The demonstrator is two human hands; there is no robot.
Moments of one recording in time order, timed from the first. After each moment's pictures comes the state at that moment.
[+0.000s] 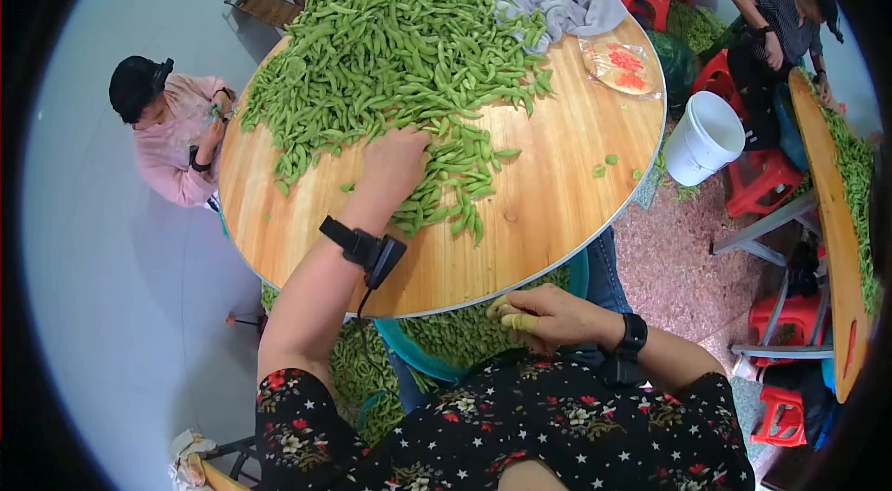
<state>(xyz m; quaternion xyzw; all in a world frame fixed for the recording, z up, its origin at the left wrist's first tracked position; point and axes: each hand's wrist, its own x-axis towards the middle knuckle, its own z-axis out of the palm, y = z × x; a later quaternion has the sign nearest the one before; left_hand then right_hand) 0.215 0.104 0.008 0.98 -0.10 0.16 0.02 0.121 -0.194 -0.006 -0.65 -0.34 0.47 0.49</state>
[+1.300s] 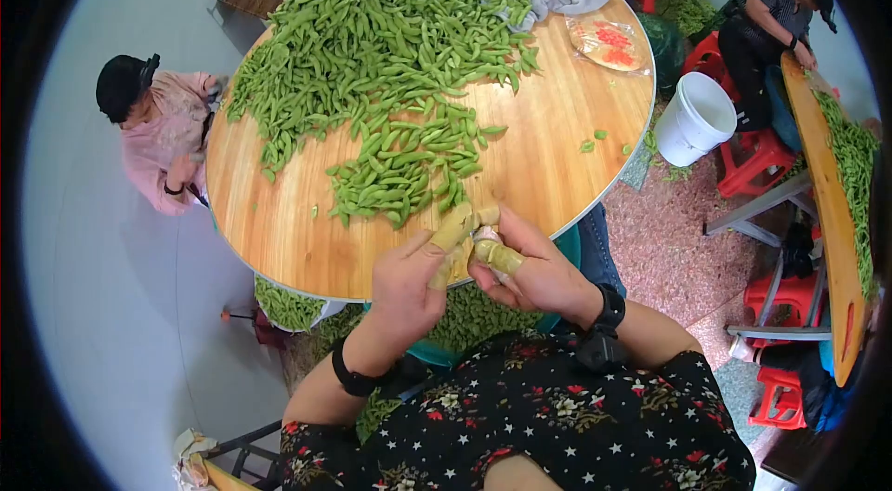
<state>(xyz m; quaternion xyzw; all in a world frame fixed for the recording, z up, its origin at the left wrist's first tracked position) 0.056 0.016 0.036 0.90 -0.17 0.24 0.33 0.115 -0.160 0.021 -0.47 -0.20 0.40 0.76</state>
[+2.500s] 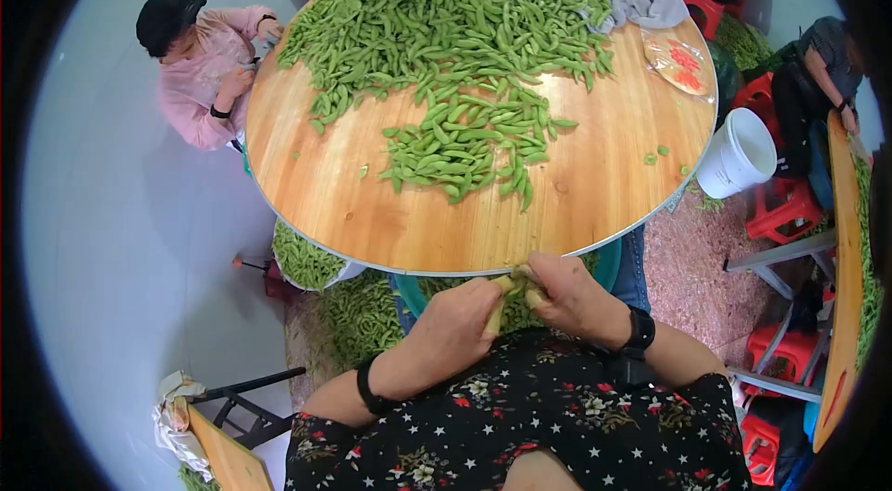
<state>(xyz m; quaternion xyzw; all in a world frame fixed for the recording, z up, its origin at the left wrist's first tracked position) -0.008 0.012 0.023 0.92 -0.09 0.04 0.37 0.102 -0.160 -0.016 -0.74 -0.47 0.13 0.47</state>
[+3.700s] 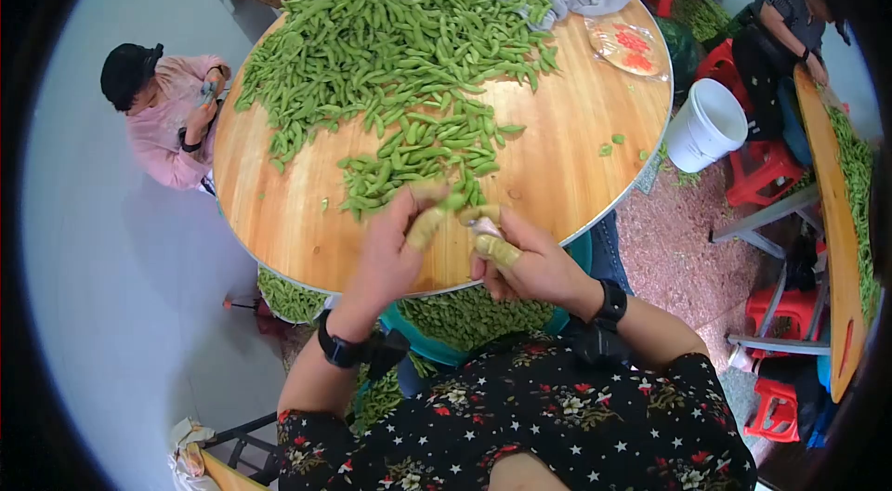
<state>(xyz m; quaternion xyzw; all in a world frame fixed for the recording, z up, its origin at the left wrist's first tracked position) 0.080 0.049 0.025 0.80 -0.02 0.10 0.59 0.127 -0.147 0.011 -0.56 -0.22 0.39 0.70</state>
